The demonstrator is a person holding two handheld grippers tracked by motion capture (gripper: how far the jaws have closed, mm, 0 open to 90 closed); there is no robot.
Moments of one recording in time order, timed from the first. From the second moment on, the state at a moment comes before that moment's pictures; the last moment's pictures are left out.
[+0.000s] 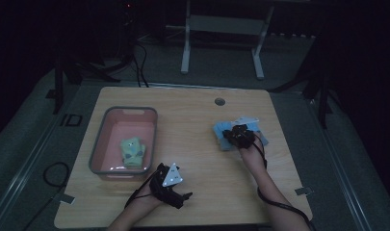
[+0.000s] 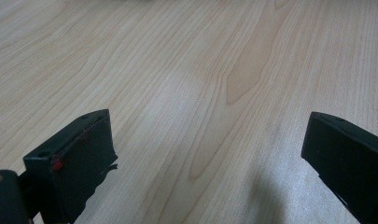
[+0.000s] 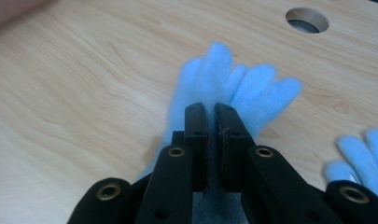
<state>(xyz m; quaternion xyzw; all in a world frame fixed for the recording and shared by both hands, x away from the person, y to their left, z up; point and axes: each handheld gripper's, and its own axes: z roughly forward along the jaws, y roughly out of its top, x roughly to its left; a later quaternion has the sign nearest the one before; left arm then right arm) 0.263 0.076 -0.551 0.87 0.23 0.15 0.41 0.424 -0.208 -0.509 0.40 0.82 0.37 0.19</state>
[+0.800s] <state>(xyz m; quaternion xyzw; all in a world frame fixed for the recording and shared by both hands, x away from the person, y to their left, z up) 0.262 0.074 -0.549 0.87 0.22 0.15 0.42 0.329 -0.189 -0.514 0.43 0.81 0.35 0.18</state>
